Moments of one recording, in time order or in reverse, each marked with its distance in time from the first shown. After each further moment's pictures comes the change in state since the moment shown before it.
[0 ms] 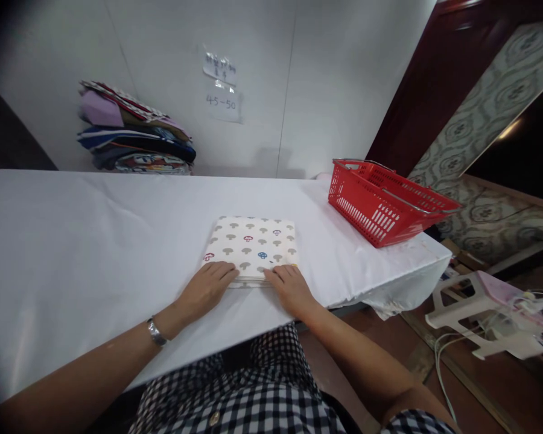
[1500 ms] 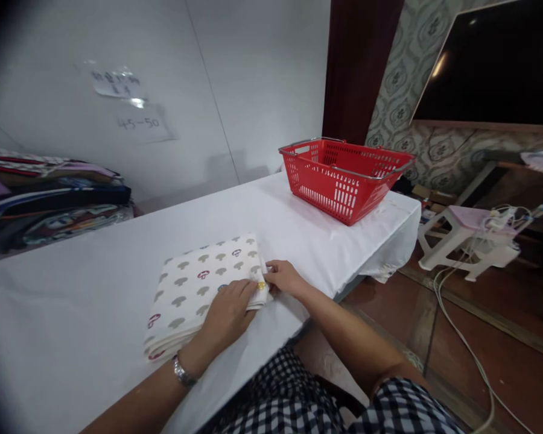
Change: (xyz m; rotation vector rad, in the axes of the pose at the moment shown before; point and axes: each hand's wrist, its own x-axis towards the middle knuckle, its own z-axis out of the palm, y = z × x) left_hand 0.111 0.057 0.015 -0.282 -0.298 -0.052; right_hand 0.019 0.069 0.004 1.430 0.042 0.957
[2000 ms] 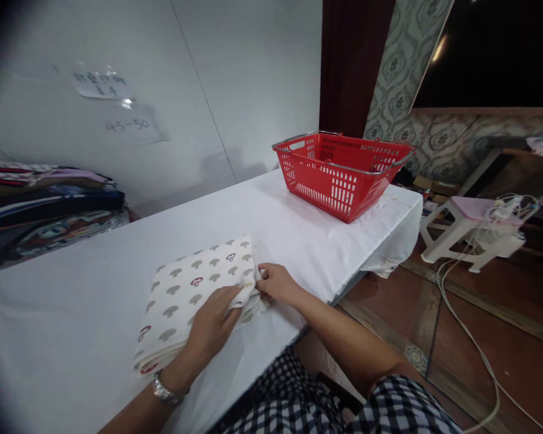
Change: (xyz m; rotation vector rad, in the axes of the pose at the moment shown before) left_hand -0.007 -0.013 0.000 -0.283 0.155 -0.066; right_hand -0.001 -0.003 0.006 -0.064 -0.009 -0.054
